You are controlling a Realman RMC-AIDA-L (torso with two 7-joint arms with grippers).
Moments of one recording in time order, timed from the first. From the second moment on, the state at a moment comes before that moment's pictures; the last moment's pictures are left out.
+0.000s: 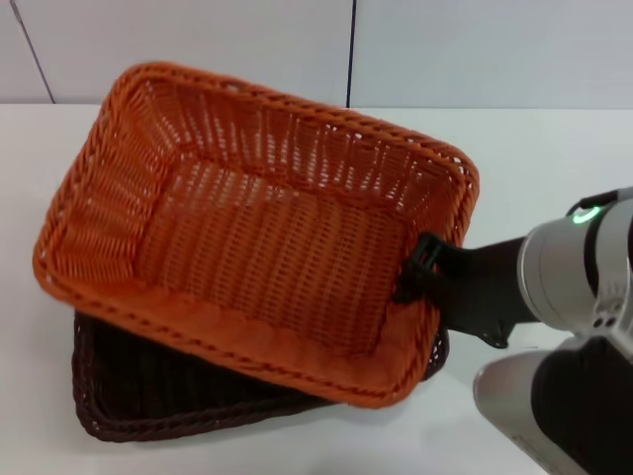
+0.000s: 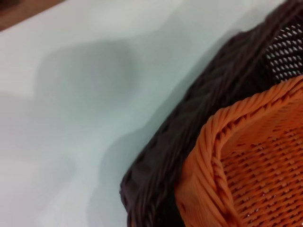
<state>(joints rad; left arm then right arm) -0.10 -2.07 -1.05 -0.50 1.90 1.09 0.29 0.38 2.08 -1.90 -2.05 -2.71 -1.53 1.31</state>
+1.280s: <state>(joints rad) -0.10 -2.07 -1.01 -0.51 1.89 1.08 0.29 0.12 2.08 -2.14 -2.07 -2.90 -1.21 1.33</state>
